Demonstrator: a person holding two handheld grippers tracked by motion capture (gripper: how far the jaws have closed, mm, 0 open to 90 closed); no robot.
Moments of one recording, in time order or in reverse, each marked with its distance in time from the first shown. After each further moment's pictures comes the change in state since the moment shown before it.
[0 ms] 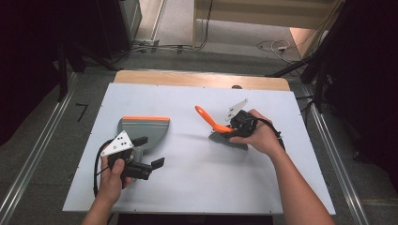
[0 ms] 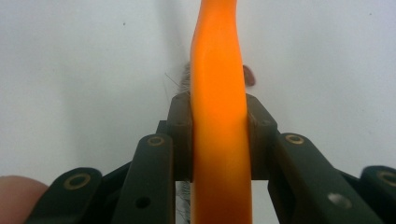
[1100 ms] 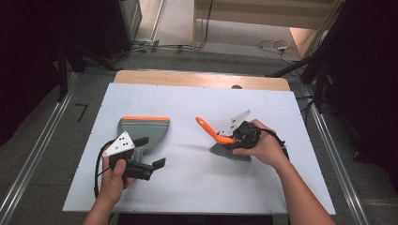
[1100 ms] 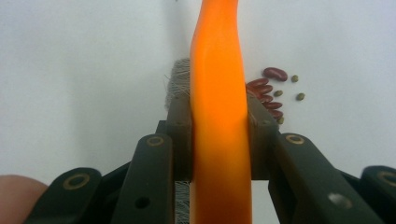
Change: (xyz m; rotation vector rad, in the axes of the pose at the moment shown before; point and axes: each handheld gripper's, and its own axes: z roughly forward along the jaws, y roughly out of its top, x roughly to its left) left arm -0.002 -0.001 0.003 0.010 0.007 0.007; right arm 0.027 -0.015 -0.006 0.009 0.039 -0.038
